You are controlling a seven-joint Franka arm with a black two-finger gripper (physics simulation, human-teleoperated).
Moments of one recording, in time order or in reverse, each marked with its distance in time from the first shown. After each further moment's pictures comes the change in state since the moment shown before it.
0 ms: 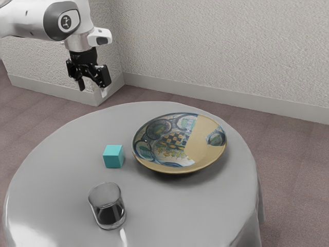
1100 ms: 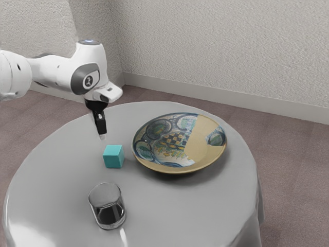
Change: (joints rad) arm 0.038 0.177 0.002 -0.212 0.064 0.330 0.695
